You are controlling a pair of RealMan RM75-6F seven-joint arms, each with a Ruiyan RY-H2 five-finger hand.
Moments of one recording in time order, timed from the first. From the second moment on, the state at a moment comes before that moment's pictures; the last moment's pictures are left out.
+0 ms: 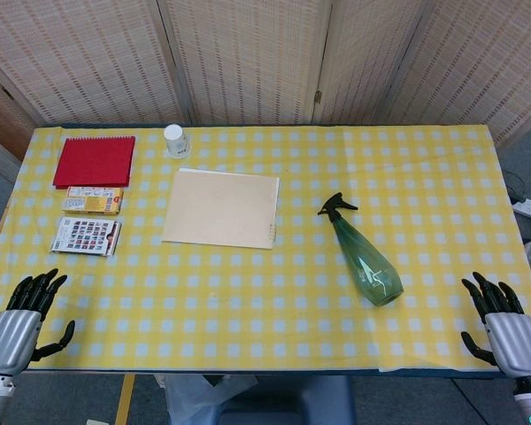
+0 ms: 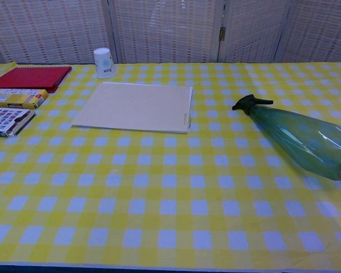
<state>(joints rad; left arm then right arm) -0.10 -1.11 0.02 -1.64 1.59 1.47 0.04 0.01 -1.03 -0.03 -1.71 -1.51 1.40 -0.09</state>
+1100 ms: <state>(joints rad) -0.10 -1.11 0.02 -1.64 1.58 1.46 0.03 0.25 -1.18 0.04 -1.72 -1.63 1.23 -0.16</state>
